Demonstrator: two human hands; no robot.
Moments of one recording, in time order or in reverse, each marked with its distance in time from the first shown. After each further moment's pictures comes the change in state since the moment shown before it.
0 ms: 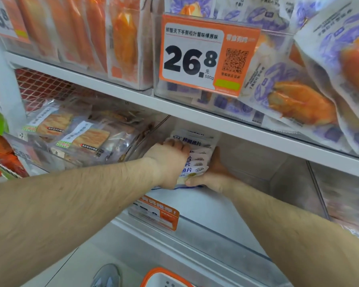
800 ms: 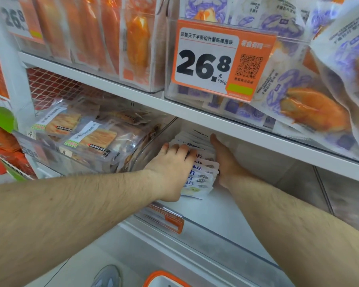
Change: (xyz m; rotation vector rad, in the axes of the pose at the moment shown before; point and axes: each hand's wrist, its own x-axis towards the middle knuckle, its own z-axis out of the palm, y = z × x) left_hand -0.023 0.006 0.003 0.019 0.043 0.007; right_hand 0.022 -0.038 -0.001 0.623 0.136 0.241
